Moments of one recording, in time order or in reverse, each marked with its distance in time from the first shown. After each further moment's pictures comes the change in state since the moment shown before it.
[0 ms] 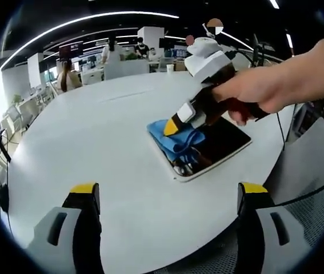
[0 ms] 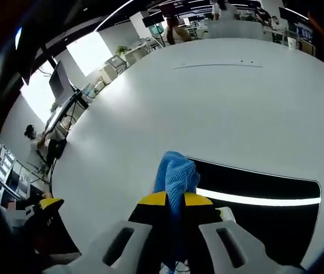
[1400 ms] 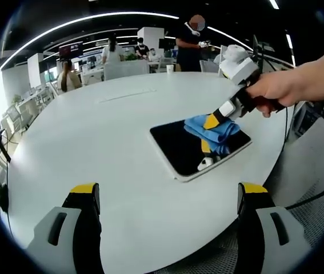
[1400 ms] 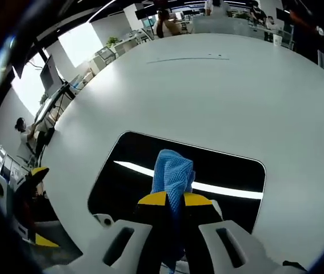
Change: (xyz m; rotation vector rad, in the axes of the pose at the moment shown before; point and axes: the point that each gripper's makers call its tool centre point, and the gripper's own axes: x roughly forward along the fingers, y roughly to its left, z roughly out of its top) left arm -0.004 -0.001 0.003 0.002 -0.003 -0.004; right arm -0.058 -0.083 -0.032 -0.016 0.065 -0.107
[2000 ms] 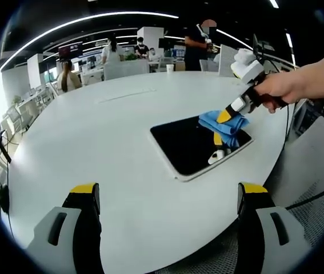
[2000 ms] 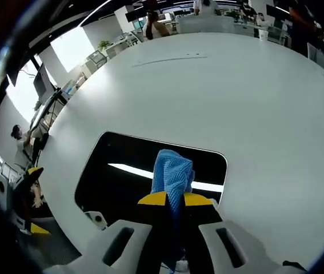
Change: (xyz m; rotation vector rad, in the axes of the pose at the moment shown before) left arm 0.000 0.001 -0.001 0.007 0.006 0.002; right arm -0.016 -0.048 -0.008 0.049 -0.003 -0.035
